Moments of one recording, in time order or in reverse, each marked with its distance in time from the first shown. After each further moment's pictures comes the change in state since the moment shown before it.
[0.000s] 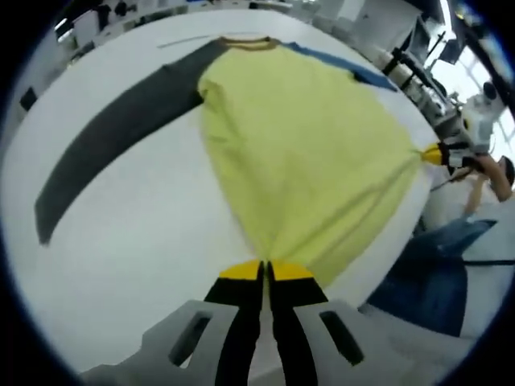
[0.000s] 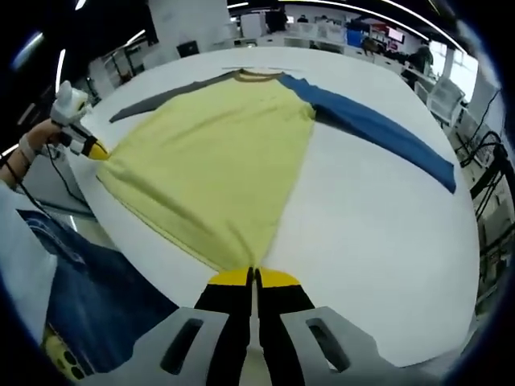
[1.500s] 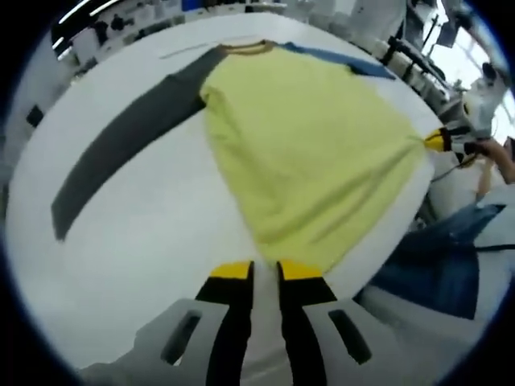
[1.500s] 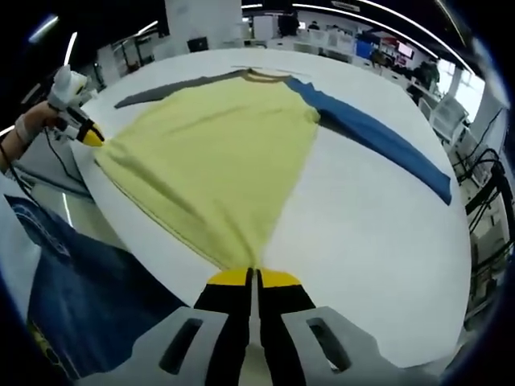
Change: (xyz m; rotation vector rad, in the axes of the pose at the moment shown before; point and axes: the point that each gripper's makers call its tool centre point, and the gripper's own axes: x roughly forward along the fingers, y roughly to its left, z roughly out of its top) left arm -0.013 -0.005 -0.017 0.030 -0.017 0.050; right arm -0.003 -0.003 -0.007 -0.093 -0.012 -0.030
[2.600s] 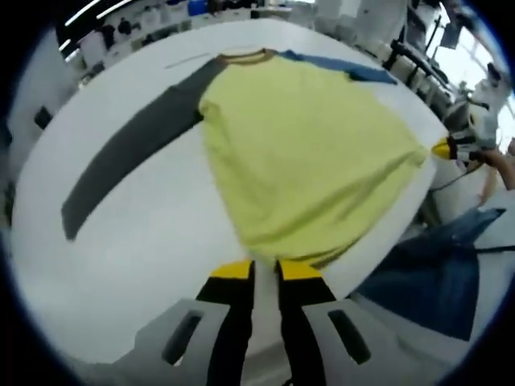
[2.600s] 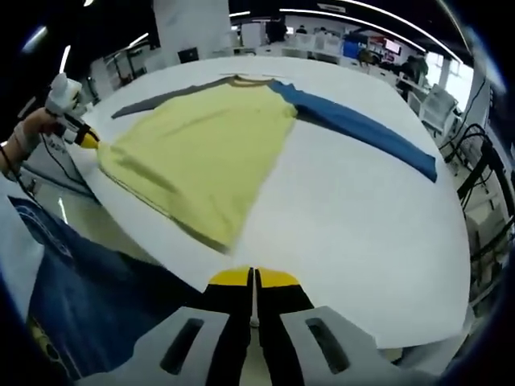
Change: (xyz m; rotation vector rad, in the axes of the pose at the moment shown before) left arm -0.010 -0.011 0.015 0.031 -0.017 0.092; right arm -0.020 -0.015 -0.022 0.059 -0.043 -0.012
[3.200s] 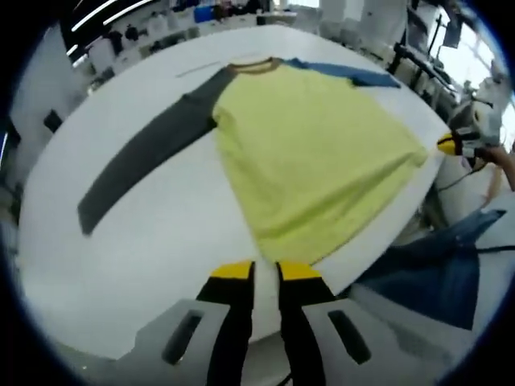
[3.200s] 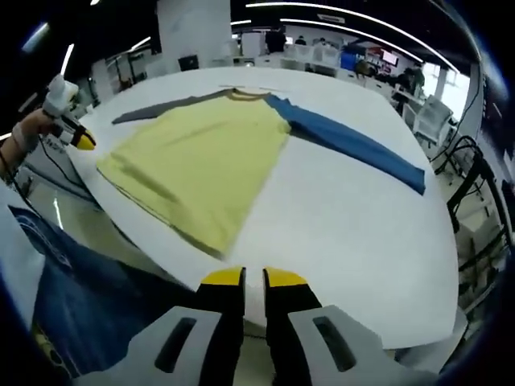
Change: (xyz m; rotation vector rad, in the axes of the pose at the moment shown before) left arm -0.025 0.005 -0.010 -0.008 -0.028 0.049; right arm -0.019 -0.002 0.012 -0.025 -0.062 -0.034
